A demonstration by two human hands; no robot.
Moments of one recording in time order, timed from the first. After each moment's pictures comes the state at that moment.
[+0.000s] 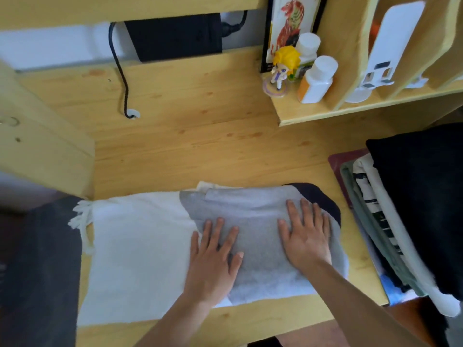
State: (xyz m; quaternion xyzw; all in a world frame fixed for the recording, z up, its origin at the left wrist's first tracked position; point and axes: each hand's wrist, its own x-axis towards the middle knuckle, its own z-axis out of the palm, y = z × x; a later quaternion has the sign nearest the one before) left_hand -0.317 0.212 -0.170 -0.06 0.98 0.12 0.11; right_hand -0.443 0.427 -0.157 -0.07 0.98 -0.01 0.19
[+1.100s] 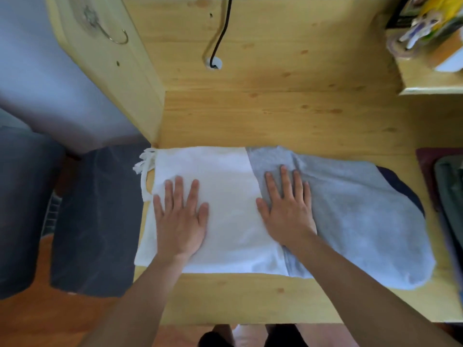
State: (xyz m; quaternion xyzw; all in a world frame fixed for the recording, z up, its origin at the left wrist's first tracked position) left_hand -0.247 0.046 -0.198 -0.30 0.95 0.08 0.07; right_hand -0.392 0.257 -0.188 -0.27 0.96 0.02 0.10
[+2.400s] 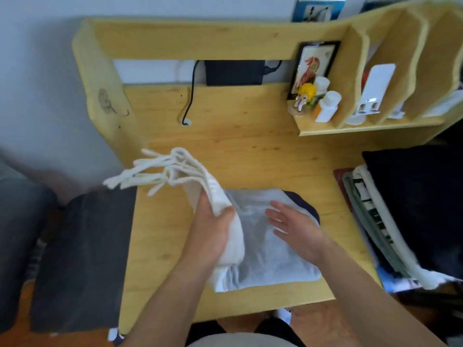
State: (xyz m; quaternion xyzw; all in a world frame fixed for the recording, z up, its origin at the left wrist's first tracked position) left_hand -0.276 0.172 0.034 -0.30 0.67 0.68 -0.06; right_hand -0.386 0.365 -0.040 0.09 0.66 -0.62 0.41
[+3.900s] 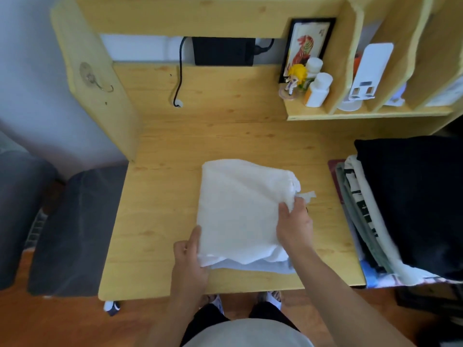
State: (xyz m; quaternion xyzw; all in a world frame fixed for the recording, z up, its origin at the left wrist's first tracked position) left_hand -0.188 0.236 -0.130 -0.34 0.84 0.41 -0.02; right_hand -0.373 0.397 -0.054 0.08 0.91 -0.39 0.15
